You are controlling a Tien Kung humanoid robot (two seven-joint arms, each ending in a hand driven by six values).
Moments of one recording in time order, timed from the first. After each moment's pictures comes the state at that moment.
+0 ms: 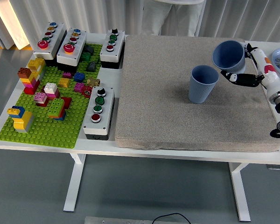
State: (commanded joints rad) left arm -0.14 0.12 -0.54 -0.18 0.61 0.02 0.20; right arm 0.53 -0.28 1.12 1.16 -1.64 -0.20 0.07
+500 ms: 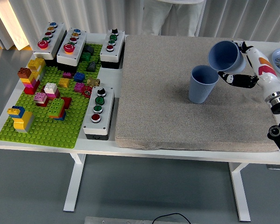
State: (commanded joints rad) left arm -0.13 0.12 -0.55 -0.18 0.62 0.02 0.21; right arm 0.52 -0.28 1.09 1.17 -1.76 -0.28 0.10
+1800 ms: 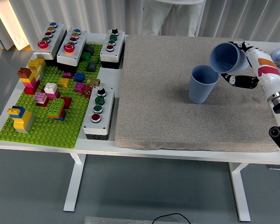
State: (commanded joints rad) left arm -0.14 0.12 -0.56 -0.18 0.63 0.02 0.21; right arm 0.58 -0.34 0.95 1.11 -1.78 -0.38 0.12
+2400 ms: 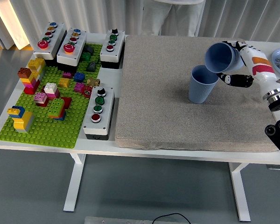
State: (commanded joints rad) left arm -0.14 0.12 -0.56 -0.18 0.62 0.02 0.21; right arm 0.62 -0.35 0.89 1.09 -1.77 -0.40 0.13
